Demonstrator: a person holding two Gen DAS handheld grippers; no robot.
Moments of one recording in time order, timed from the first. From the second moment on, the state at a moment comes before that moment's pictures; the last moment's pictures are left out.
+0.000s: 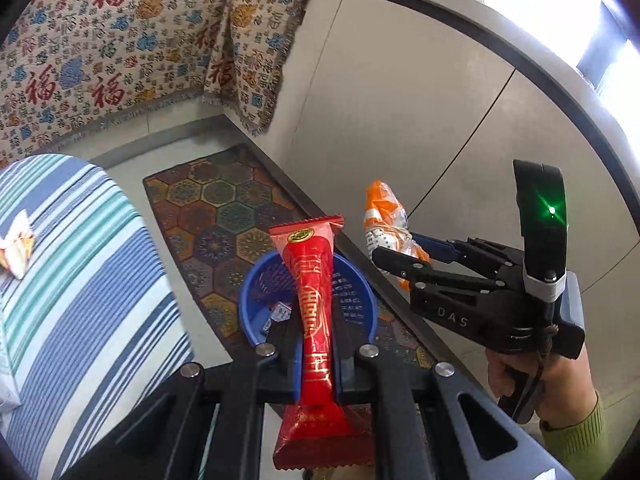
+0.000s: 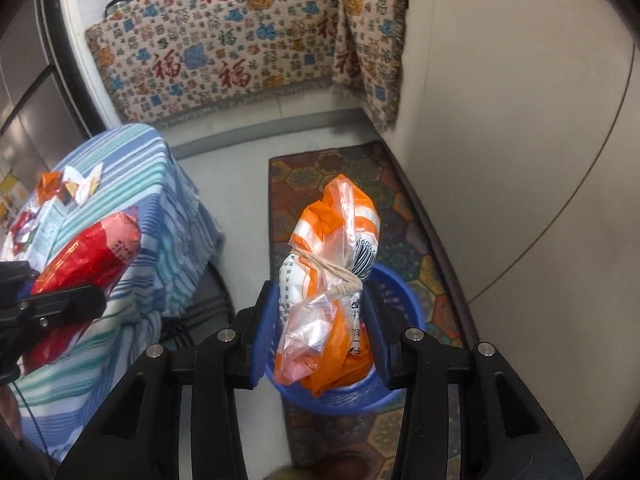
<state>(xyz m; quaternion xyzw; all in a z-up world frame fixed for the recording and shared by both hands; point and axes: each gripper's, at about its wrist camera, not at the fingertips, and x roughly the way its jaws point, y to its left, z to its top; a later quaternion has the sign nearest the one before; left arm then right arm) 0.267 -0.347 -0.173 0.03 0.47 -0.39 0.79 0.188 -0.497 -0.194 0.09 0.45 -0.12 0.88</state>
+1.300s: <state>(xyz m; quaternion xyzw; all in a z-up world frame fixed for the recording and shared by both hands) 0.247 -0.313 -0.161 0.03 0.43 -0.35 0.83 0.170 -0.485 -0.163 0.03 0.36 -0.15 0.92</state>
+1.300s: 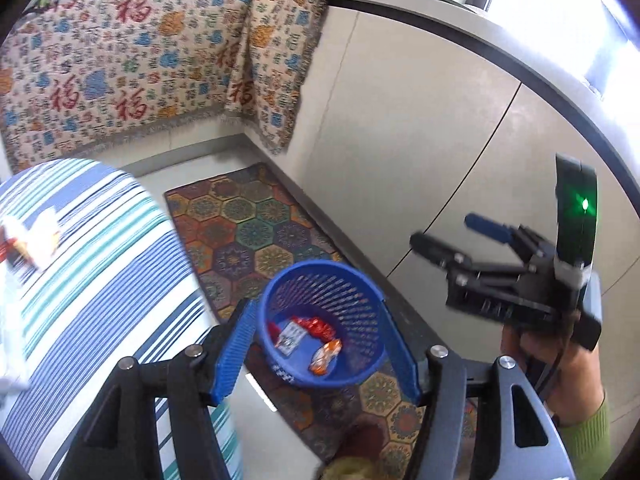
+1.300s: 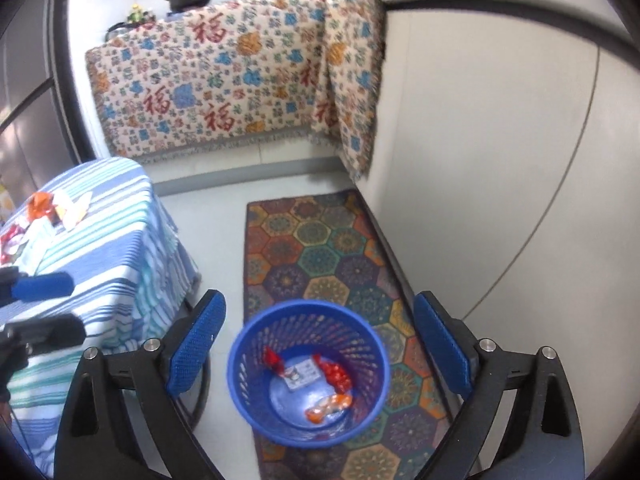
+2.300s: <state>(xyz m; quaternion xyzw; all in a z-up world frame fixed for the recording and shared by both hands) 0.224 0.023 -0.216 0.02 0.46 -0.02 0.89 0.232 -0.161 -0.226 -0.06 0.43 0.13 0.89</state>
